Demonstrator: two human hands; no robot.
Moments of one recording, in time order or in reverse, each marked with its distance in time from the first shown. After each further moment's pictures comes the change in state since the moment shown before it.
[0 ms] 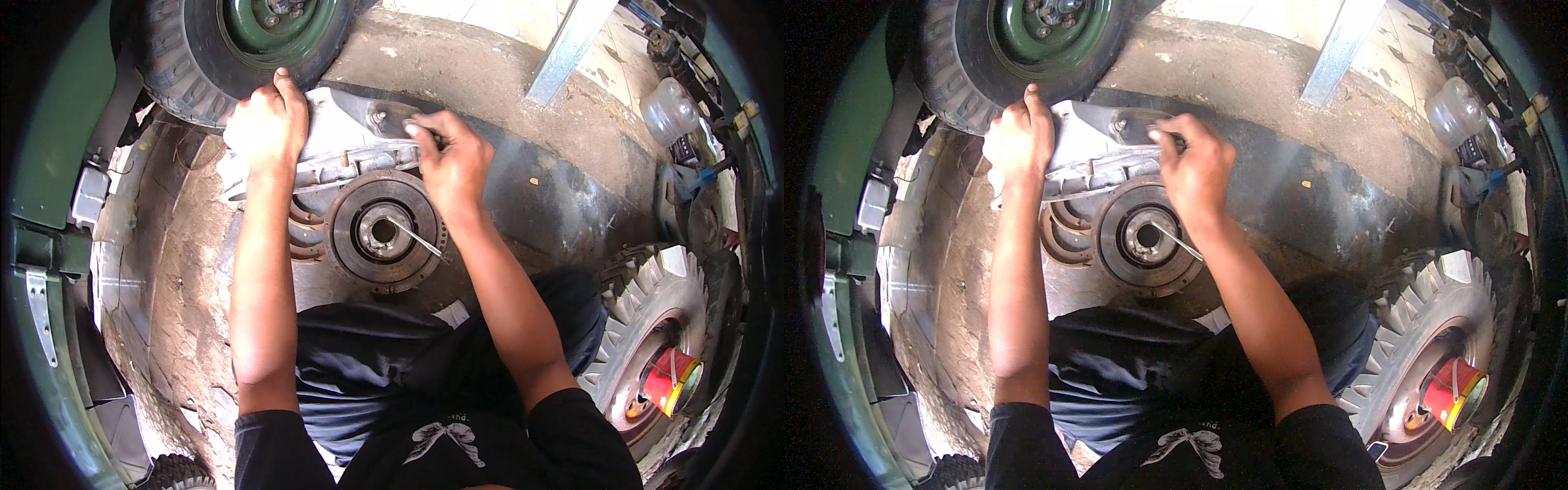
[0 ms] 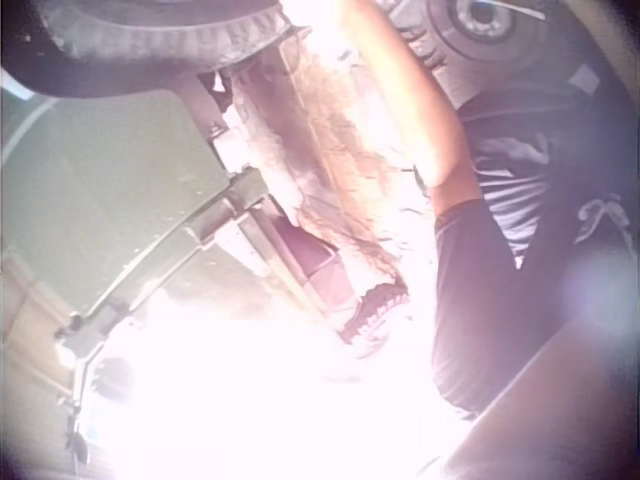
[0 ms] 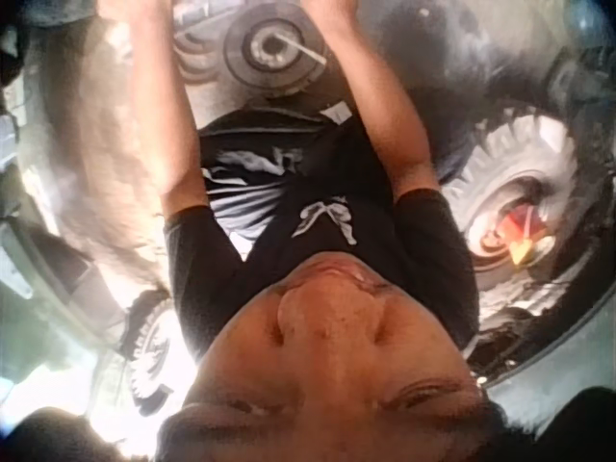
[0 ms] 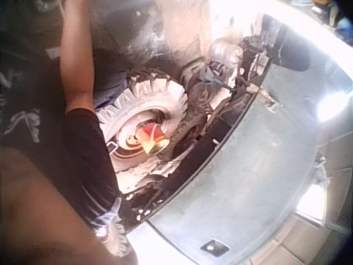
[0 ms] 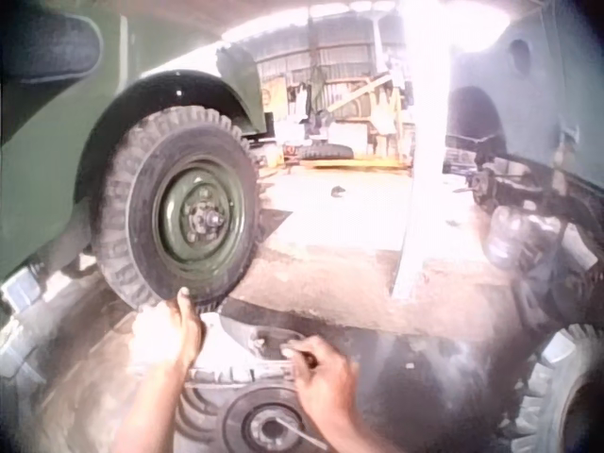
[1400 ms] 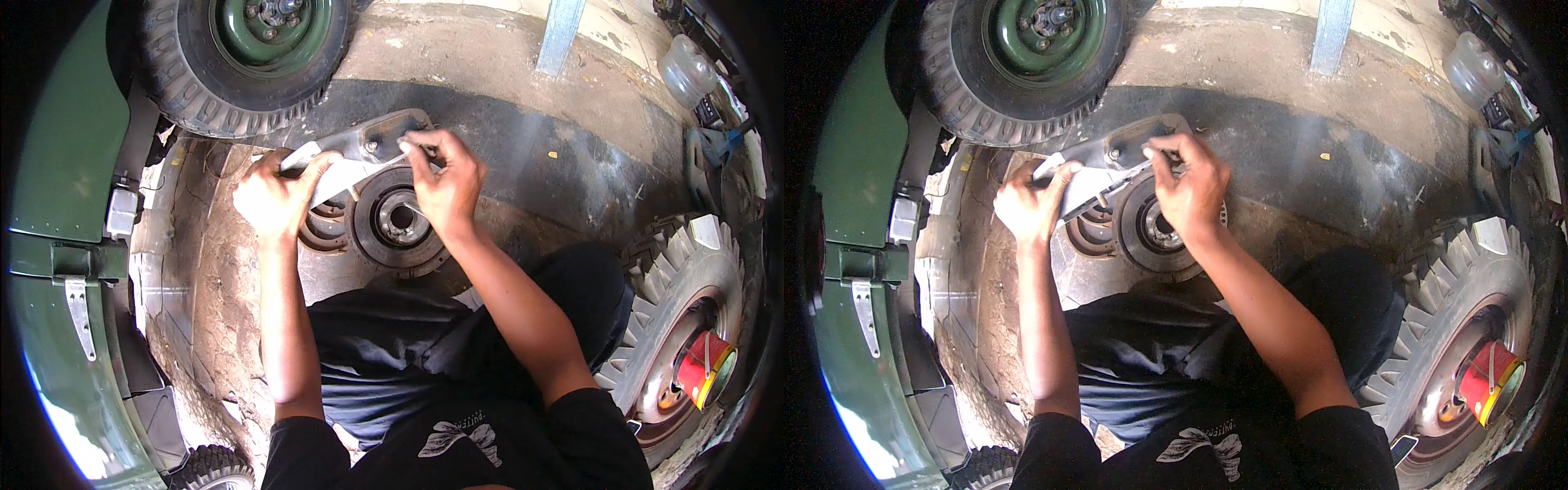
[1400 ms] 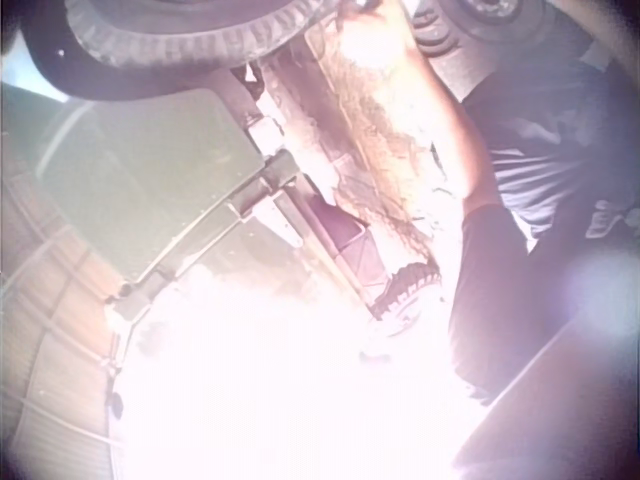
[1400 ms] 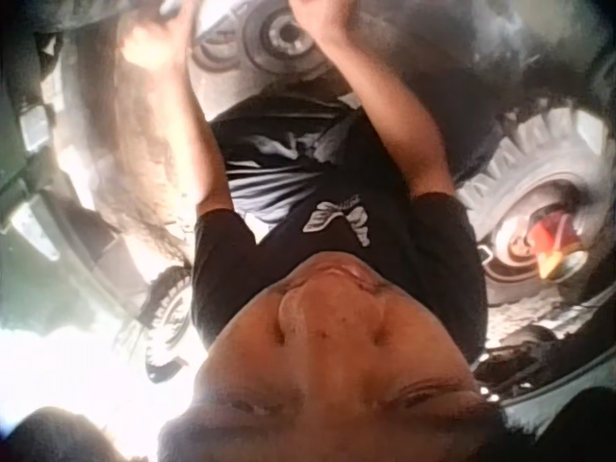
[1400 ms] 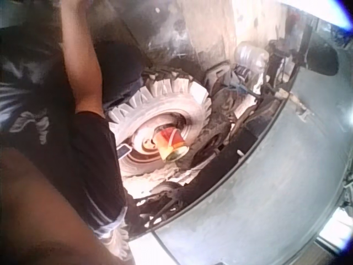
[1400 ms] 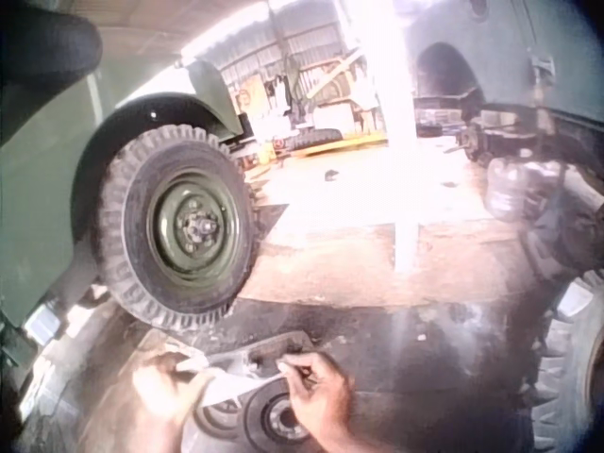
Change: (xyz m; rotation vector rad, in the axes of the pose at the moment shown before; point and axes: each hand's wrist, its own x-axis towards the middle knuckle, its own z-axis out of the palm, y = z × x) left_hand -0.078 -0.054 -0.018 -0.095 0.074 0.326; right_hand -0.052 -0.002 -0.006 0.259 0.107 0.144
